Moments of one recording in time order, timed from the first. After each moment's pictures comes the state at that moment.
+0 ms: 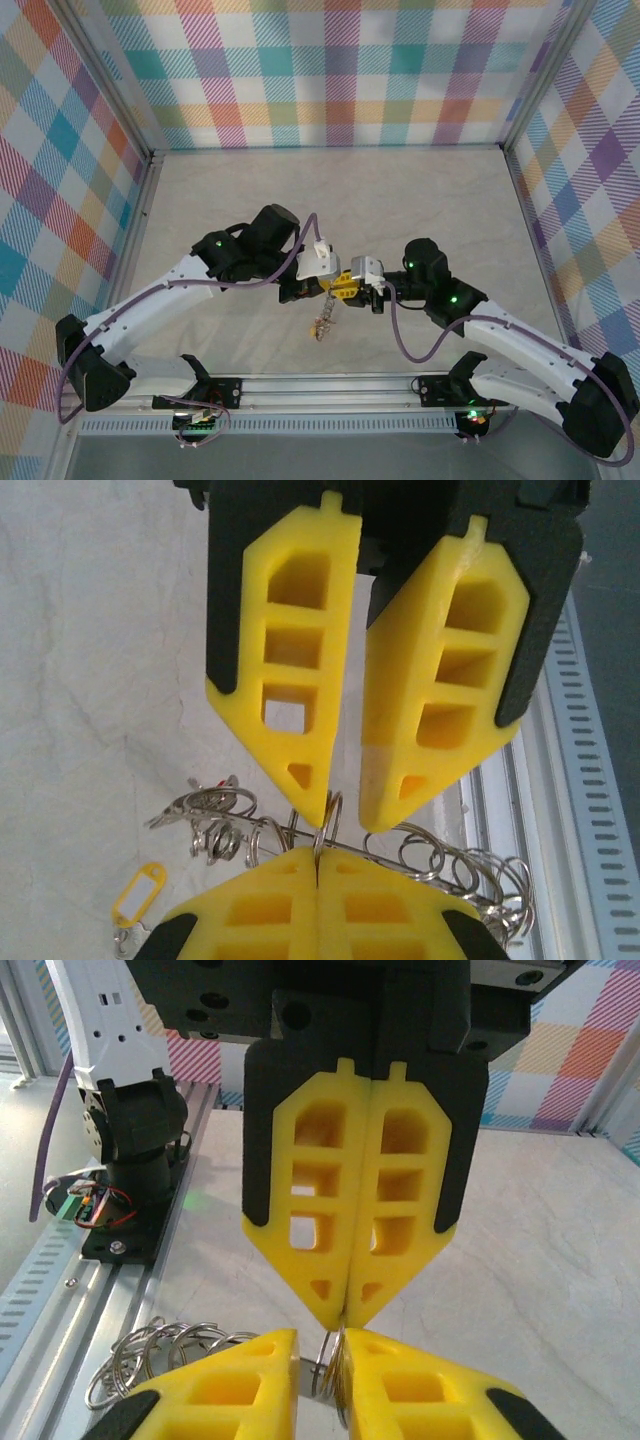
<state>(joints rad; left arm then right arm) -0.82 1.28 1.23 -0.85 0.49 0.55 0.75 0.95 0.60 0.04 -0.71 -0.36</state>
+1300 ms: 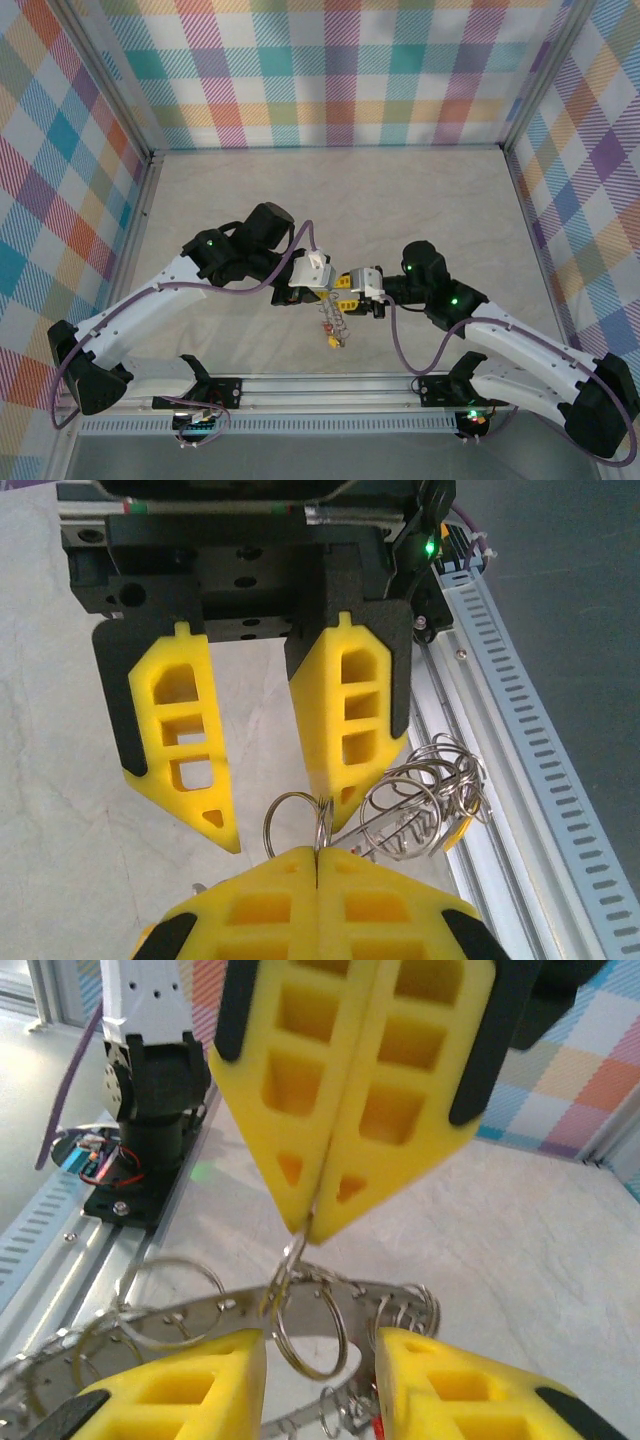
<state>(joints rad) -0.82 1.25 1.27 -0.93 0.61 0.76 0.77 0.94 0.60 -0.02 -0.73 -0.53</state>
